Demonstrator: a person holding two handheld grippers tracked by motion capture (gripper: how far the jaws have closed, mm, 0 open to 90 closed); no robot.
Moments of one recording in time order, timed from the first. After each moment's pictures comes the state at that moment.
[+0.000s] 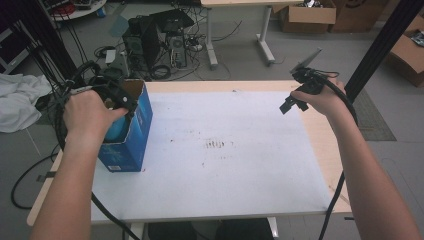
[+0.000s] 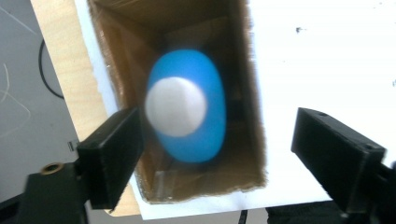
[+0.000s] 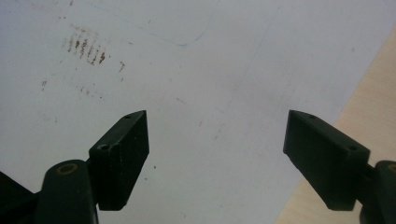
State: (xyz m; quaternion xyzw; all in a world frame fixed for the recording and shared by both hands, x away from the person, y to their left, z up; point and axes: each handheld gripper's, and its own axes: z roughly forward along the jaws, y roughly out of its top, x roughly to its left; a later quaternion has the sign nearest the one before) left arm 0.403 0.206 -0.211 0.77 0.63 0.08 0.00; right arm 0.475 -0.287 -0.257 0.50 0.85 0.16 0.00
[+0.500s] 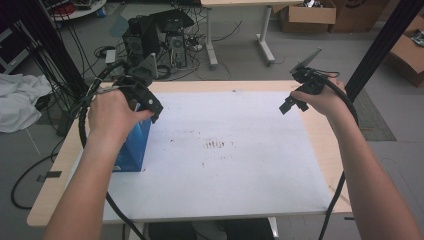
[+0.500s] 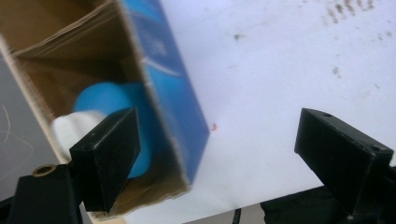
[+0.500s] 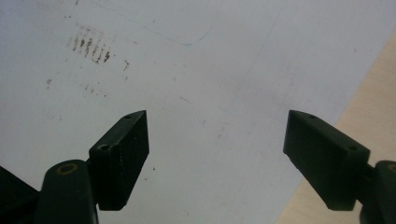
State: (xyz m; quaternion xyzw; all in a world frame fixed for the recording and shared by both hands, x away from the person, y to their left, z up) left arm 0.395 0.142 -0.206 0.82 0.56 0.08 0.02; right arm 0.471 -0.285 -0.253 0.50 0.85 0.16 0.00
